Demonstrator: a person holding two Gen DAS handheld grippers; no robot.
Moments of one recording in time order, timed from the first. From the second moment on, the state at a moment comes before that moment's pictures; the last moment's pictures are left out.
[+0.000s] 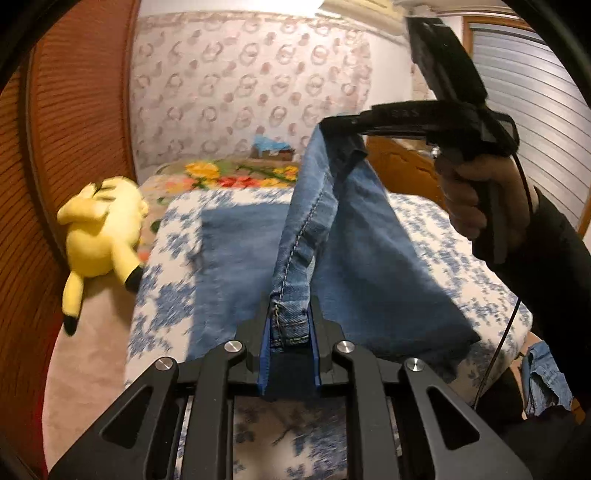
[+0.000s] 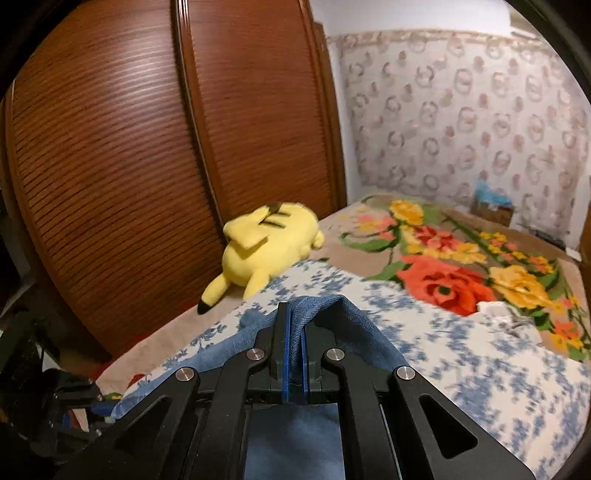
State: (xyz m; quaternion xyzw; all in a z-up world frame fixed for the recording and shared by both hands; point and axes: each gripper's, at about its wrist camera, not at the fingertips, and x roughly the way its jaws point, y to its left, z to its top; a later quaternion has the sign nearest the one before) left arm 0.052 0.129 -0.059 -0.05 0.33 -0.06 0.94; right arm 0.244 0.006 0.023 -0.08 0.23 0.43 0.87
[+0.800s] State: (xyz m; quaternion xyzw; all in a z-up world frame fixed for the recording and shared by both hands) left arm 0.070 0.152 -0.100 -0.04 0.38 0.00 0.92; right arm 0.280 0.048 -0.018 -0.13 0.29 0.44 0.84
